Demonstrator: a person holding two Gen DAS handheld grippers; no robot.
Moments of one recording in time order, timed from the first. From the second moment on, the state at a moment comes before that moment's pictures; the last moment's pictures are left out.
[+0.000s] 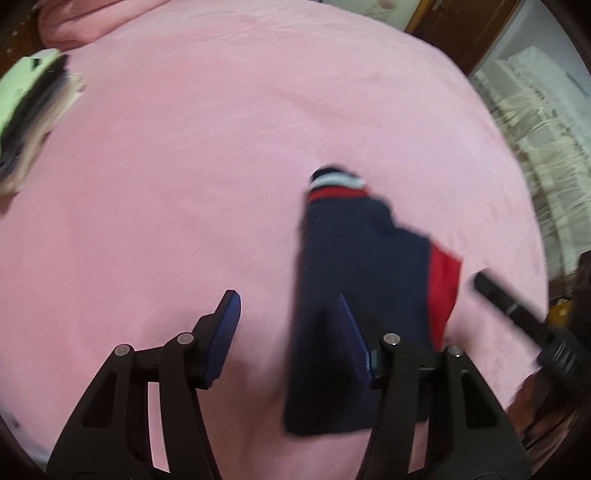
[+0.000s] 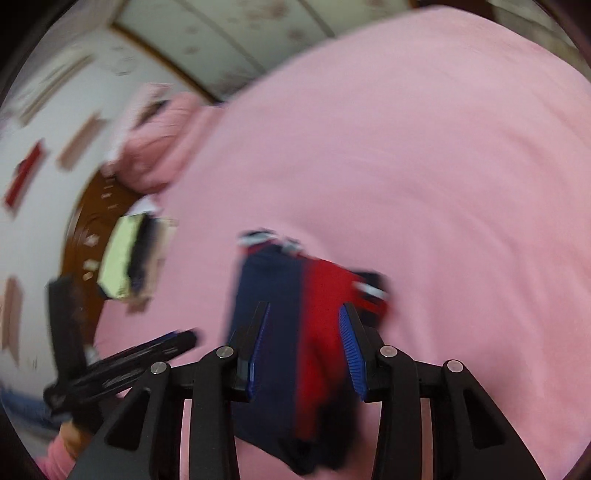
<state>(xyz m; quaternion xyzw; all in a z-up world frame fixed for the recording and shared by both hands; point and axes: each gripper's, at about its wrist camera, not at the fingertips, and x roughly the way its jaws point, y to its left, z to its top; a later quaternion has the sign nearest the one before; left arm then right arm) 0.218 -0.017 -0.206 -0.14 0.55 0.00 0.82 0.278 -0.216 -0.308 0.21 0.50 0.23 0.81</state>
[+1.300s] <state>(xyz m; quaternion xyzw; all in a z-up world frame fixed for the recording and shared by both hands) 0.149 -0.063 -0.216 -0.11 0.60 -0.03 0.79 0.167 -0.208 -0.331 0.27 0.55 0.08 0.79</state>
